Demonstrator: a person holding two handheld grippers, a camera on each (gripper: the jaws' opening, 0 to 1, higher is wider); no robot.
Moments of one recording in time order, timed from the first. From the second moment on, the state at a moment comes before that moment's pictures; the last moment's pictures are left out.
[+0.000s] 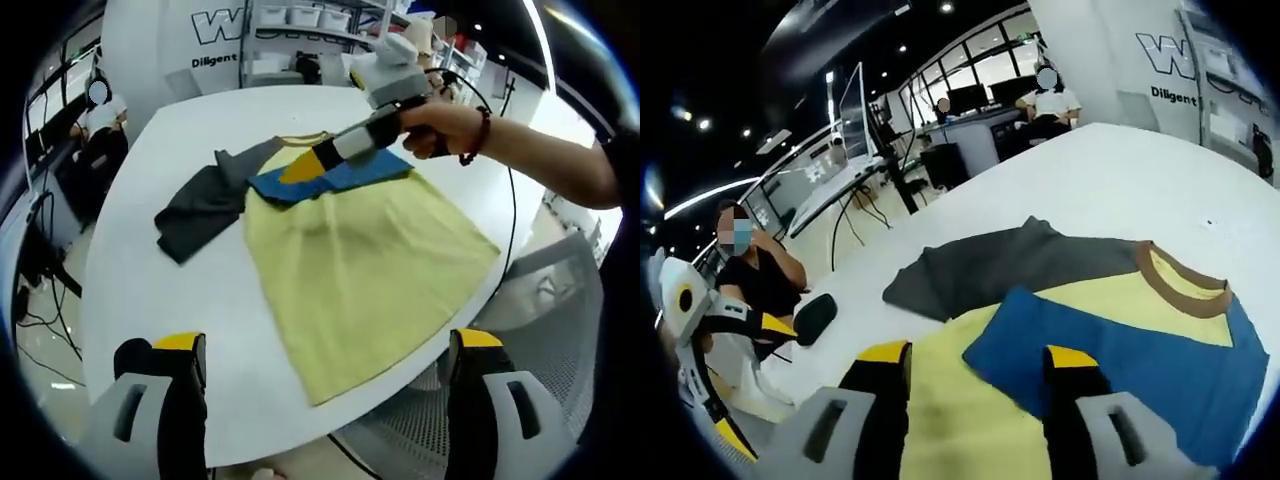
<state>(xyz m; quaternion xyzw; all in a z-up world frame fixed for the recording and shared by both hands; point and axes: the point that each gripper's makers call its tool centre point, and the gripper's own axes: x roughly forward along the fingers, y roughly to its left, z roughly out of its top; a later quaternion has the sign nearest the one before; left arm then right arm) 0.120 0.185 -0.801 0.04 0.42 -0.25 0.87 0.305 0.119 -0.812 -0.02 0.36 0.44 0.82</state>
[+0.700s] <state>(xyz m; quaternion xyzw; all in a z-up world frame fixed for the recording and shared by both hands) 0.126 0.169 -0.797 0.05 0.42 -0.27 0.86 0.316 0.021 -0.799 0.01 0.35 0.34 0.87</state>
